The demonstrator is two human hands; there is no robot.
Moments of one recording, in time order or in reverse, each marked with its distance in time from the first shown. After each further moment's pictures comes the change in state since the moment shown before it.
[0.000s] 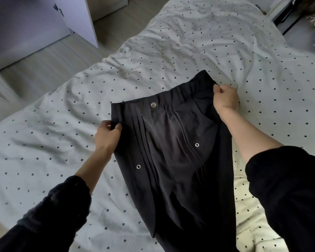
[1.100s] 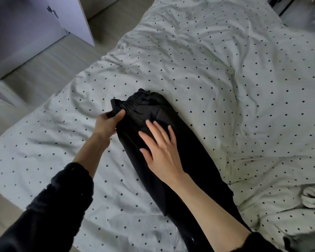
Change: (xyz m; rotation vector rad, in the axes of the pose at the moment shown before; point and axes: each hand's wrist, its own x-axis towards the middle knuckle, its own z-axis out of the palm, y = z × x) left_hand -0.002 0.022 -0.031 -0.244 -0.283 -0.023; right_hand -0.237 -0.007 0.051 -0.179 -0.220 -0.821
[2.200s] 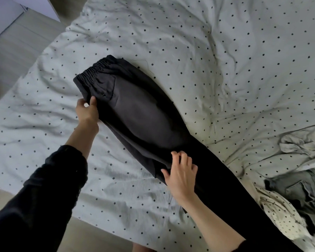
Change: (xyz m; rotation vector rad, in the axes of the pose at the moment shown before) left_hand -0.001 -0.051 0.008 0.084 0.326 -0.030; right_hand -0.173 0.011 0.032 -0.254 -0.166 0.666
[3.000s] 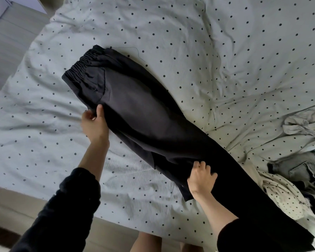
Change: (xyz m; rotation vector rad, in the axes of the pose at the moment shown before) left_hand -0.062 -0.032 0.004 0.091 0.091 0.106; right_hand -0.024 0.063 0.036 -0.199 -0.408 0.349
